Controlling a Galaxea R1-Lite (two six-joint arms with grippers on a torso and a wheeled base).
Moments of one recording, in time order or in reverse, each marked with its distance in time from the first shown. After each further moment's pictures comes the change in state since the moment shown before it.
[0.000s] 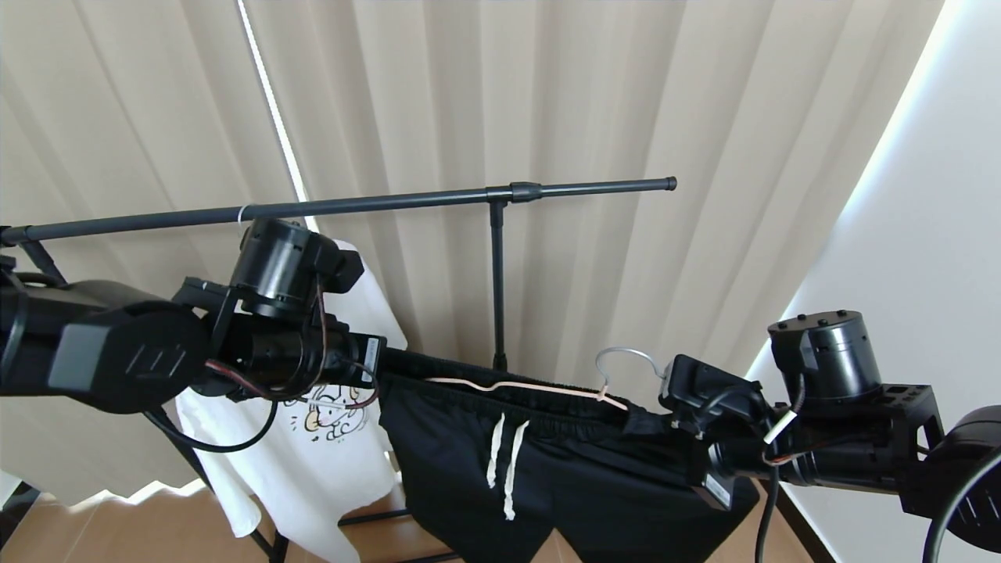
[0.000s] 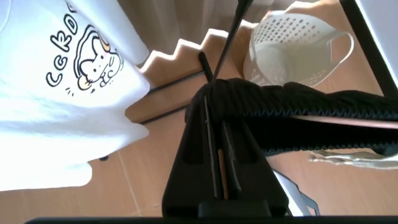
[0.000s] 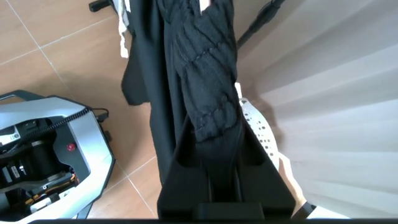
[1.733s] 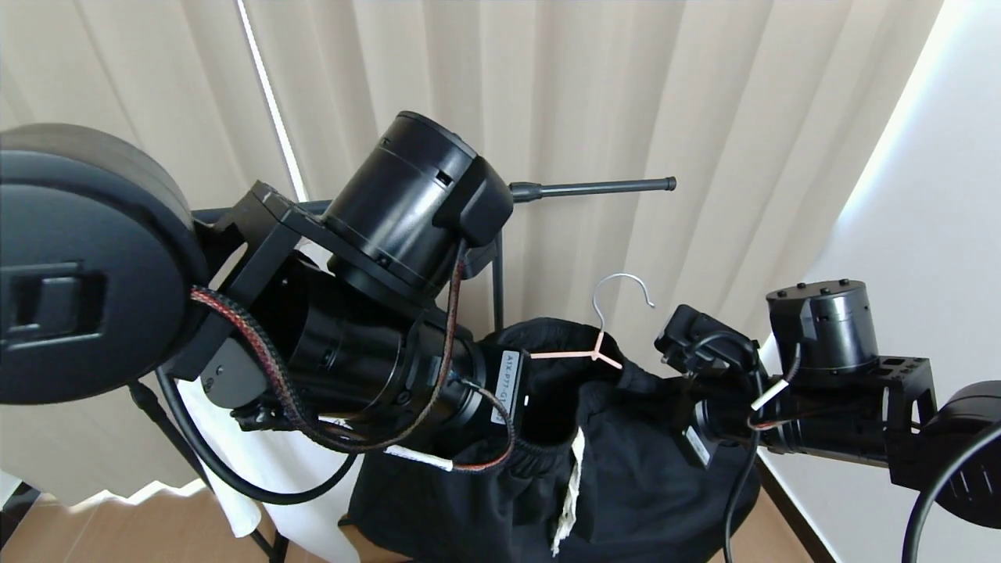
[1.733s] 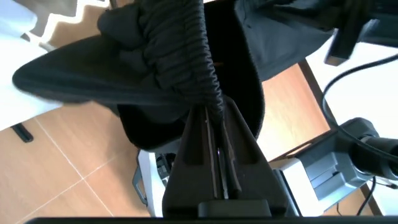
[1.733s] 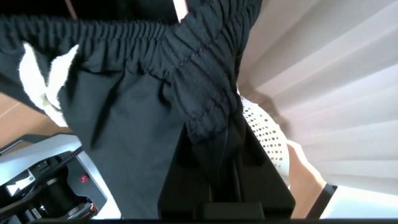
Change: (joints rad) left arm -0.477 -0.020 -0.407 0.532 -0.009 -0.330; right arm 0.034 -0.004 -0.088 -0.012 -0.078 0.214
